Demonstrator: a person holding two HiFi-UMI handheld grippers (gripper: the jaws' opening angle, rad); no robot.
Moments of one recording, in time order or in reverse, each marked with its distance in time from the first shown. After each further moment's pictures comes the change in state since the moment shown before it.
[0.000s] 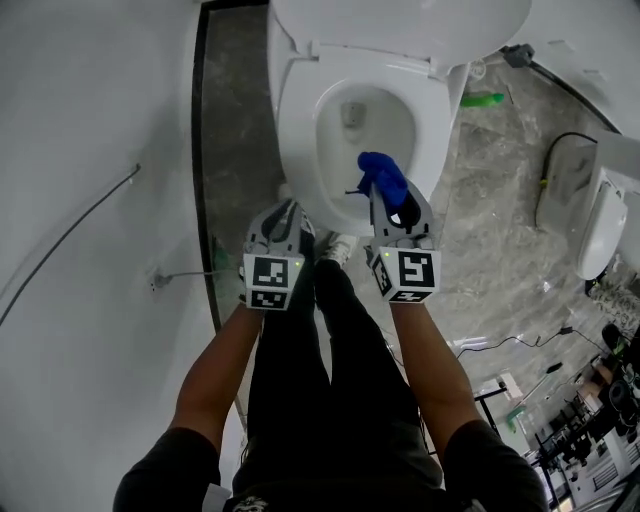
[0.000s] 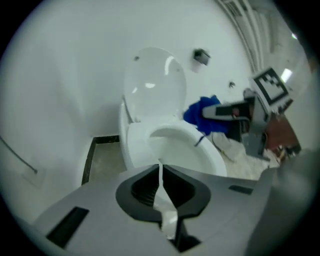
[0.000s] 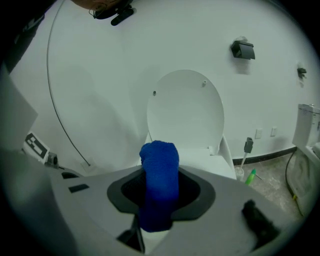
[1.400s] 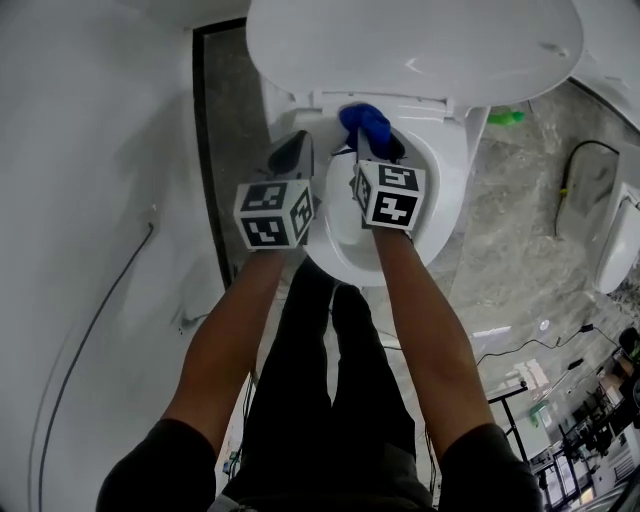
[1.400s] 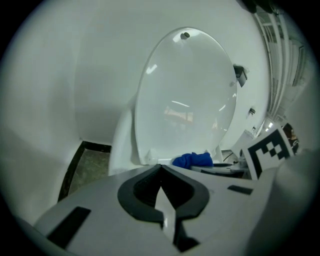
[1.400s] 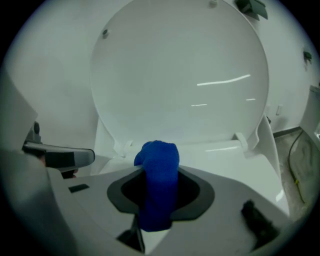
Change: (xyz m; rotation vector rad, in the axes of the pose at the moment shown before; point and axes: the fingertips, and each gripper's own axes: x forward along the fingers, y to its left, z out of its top) left arm 0.157 0.100 0.164 -0.233 -0.072 -0.032; right arm 0.222 -0.052 0.002 0.156 0.253 -0.094
